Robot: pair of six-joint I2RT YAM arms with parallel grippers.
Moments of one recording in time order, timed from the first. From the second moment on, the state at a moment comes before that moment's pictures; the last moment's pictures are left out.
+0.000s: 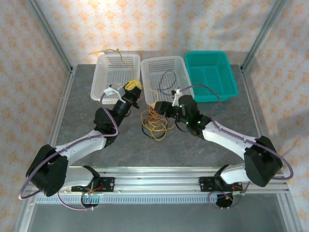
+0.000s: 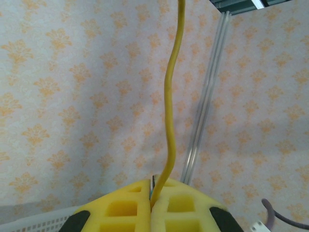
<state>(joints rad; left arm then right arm) -0.53 1.26 0.62 1.09 -0.01 -0.27 0.68 1.35 0.83 0.18 -0.18 0.73</state>
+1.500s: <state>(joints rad) -0.42 1.05 0.68 0.43 -0.35 -0.40 0.68 1.79 1.17 -0.11 0.22 0.58</state>
